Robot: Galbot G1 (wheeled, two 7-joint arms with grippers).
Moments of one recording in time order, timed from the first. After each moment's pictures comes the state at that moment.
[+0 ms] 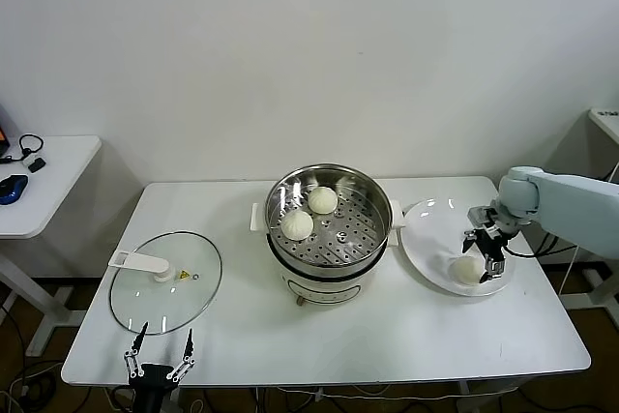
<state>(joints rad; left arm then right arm) 1.74 -1.57 -0.77 -1.72 0.27 -0.47 0.04 0.41 0.76 -1.65 0.99 0.35 0.04 -0.97</state>
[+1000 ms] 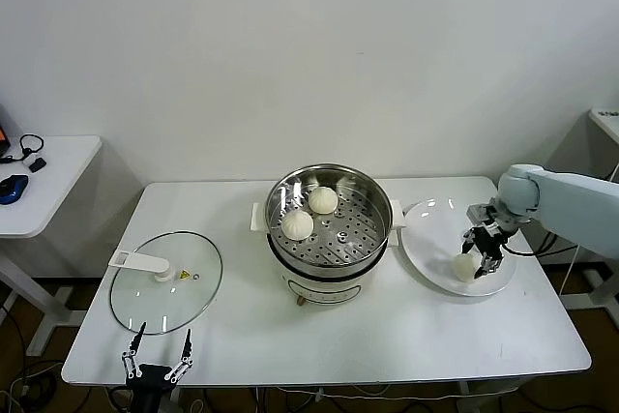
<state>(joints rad) 1.75 -1.57 -0.77 -1.73 0.28 -0.47 0.04 0.46 0.74 -1.66 1.04 0.33 0.07 -1.01</state>
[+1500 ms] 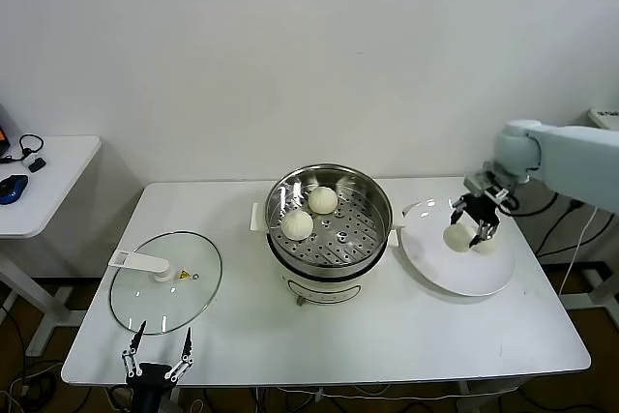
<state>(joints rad) 1.75 -1.57 -0.77 -1.73 0.28 -0.47 0.04 0.87 0.81 -1.90 1.22 0.36 0.29 -1.03</state>
